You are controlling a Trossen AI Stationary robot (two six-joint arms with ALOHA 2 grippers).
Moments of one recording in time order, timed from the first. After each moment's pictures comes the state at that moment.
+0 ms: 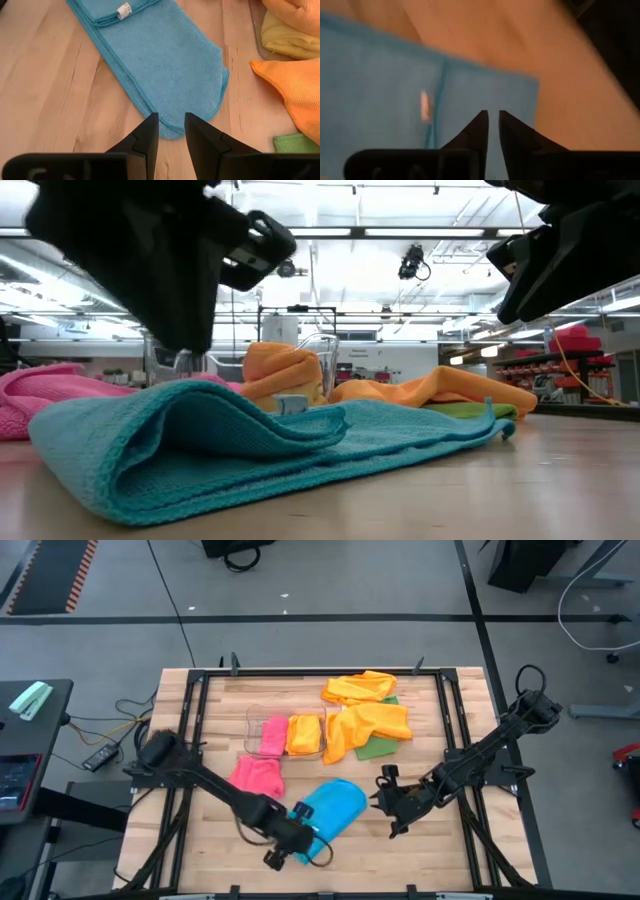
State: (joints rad) left arm -0.54 1.88 1.26 -0.38 -0.03 0.01; right arm 0.59 1.38 0.72 -0.25 0.43 0.30
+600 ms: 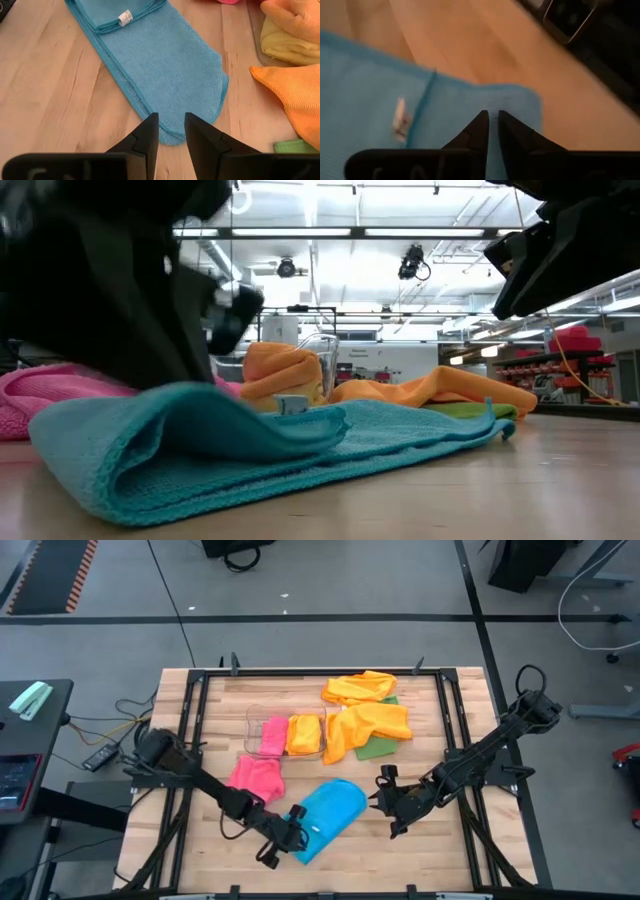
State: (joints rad) left arm -0.55 1.88 0.84 0.41 -0.04 -0.05; right arm 0.58 1.38 0.72 -0.22 0.43 0.28
